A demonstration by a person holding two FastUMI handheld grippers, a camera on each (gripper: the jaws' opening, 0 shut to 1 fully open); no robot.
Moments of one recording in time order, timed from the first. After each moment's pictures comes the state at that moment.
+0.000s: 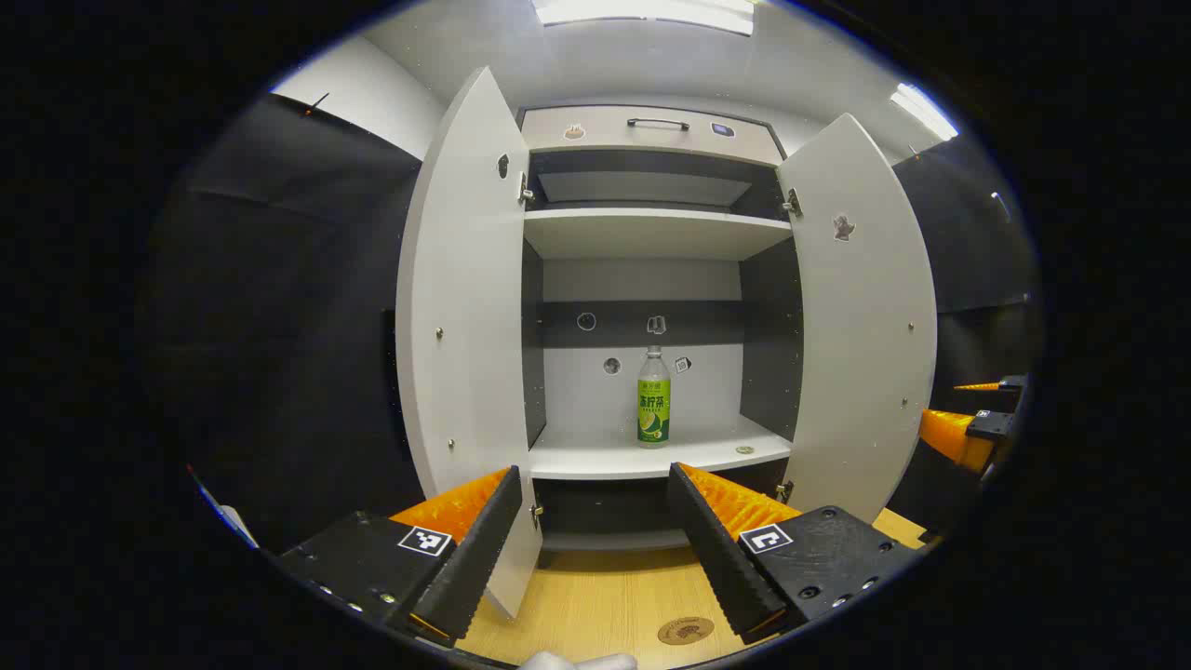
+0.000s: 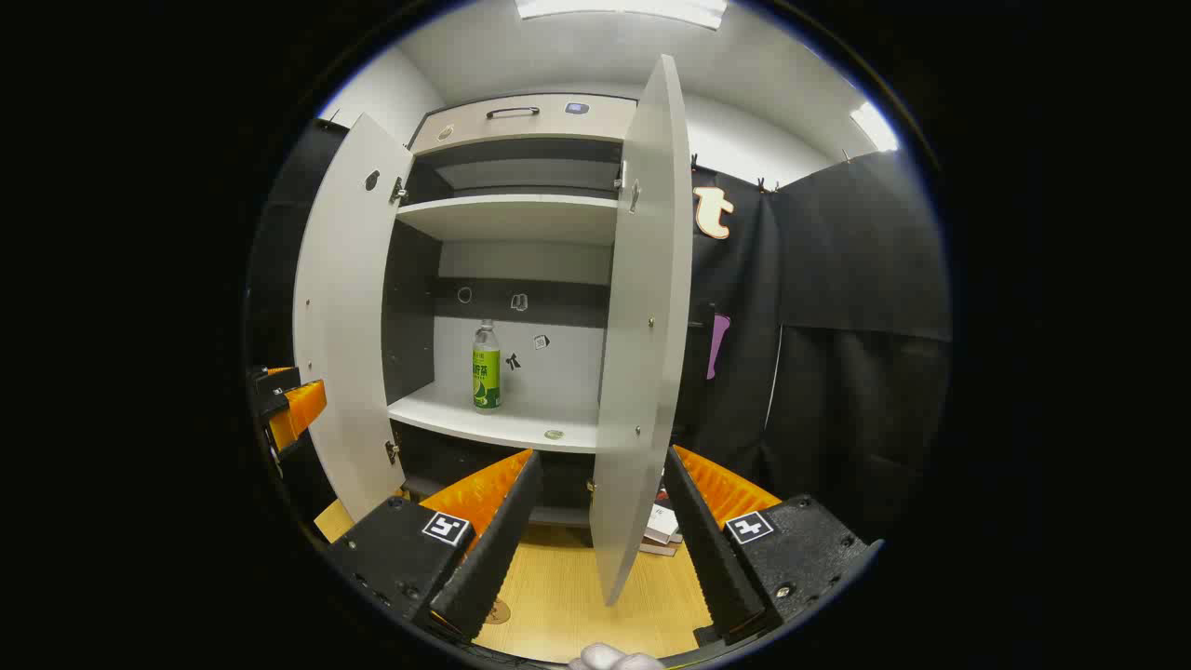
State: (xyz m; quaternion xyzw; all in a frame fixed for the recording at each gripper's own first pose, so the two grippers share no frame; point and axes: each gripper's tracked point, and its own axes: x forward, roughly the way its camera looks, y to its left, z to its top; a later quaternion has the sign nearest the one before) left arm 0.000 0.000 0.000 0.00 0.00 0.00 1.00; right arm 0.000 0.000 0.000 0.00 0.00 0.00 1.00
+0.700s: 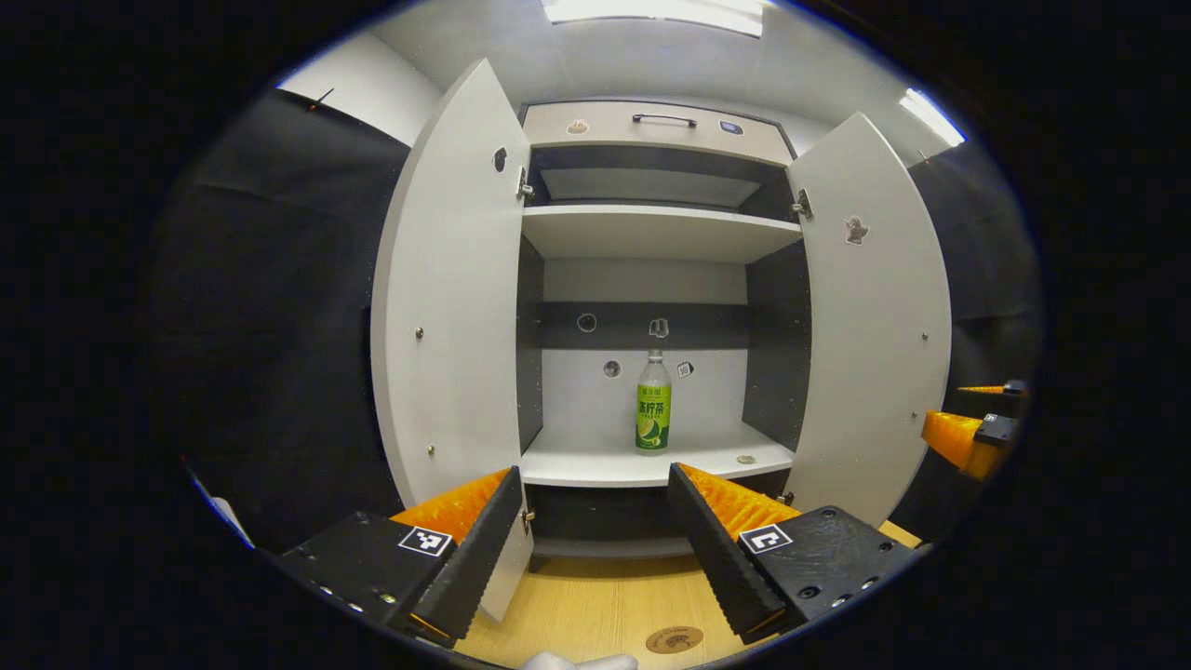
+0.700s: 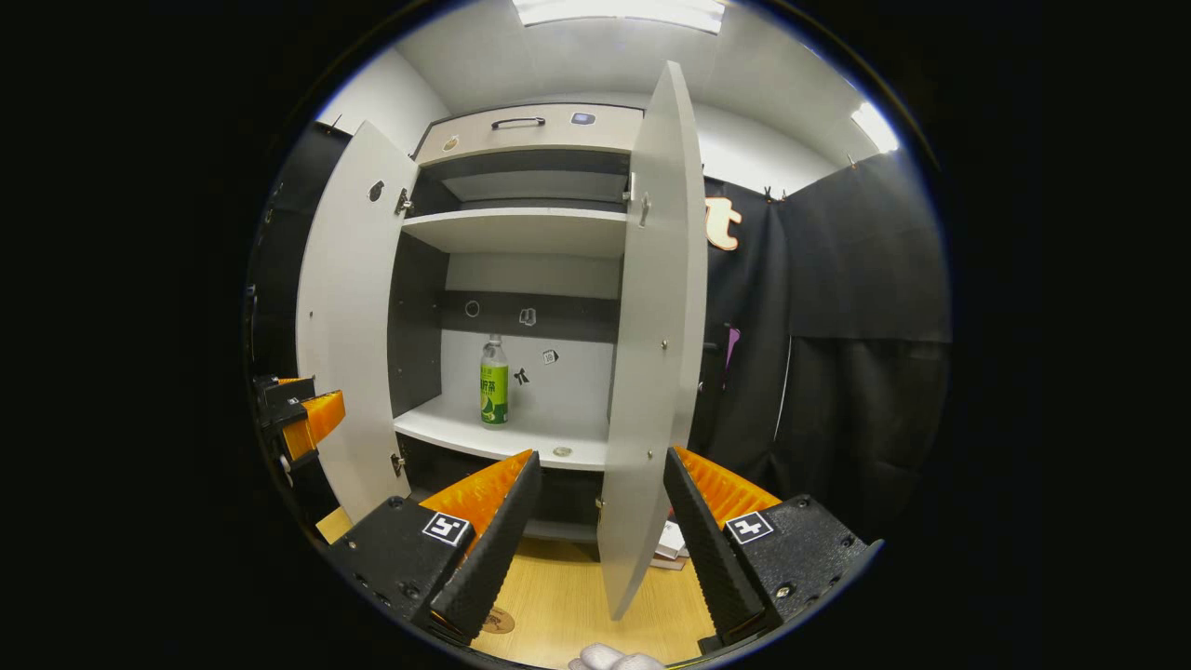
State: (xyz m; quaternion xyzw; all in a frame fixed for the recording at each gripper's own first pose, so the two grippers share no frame) left arm 0.021 -0.002 0.005 -0.01 0.00 0.01 1.00; right arm 0.013 0.011 0.020 -0.01 -0.03 0.02 1.00
